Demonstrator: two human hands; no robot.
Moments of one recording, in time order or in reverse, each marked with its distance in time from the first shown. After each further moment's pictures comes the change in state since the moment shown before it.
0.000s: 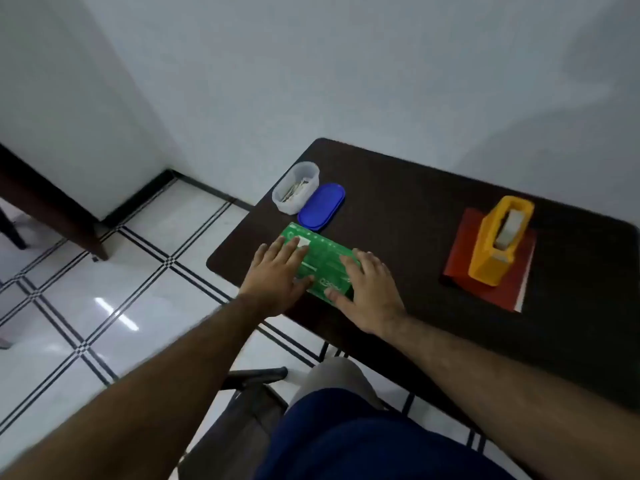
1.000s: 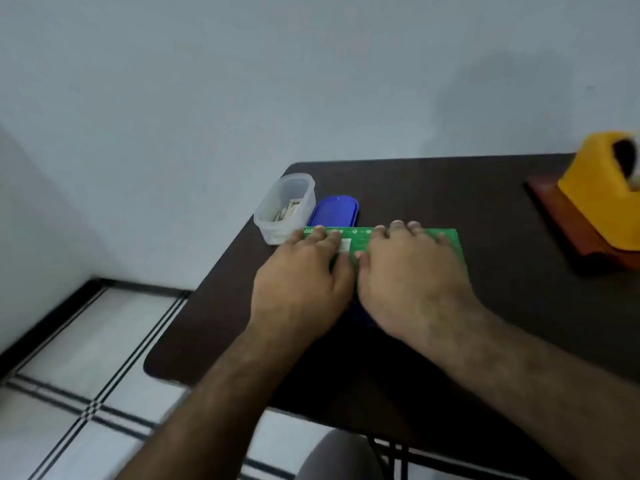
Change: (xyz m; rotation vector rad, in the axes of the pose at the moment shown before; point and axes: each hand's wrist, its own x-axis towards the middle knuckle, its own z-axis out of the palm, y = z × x) left_hand 0.119 -0.074 0.073 -0.133 0.425 0.211; right_hand 0.134 -0.068 0.091 -0.351 0.225 0.491
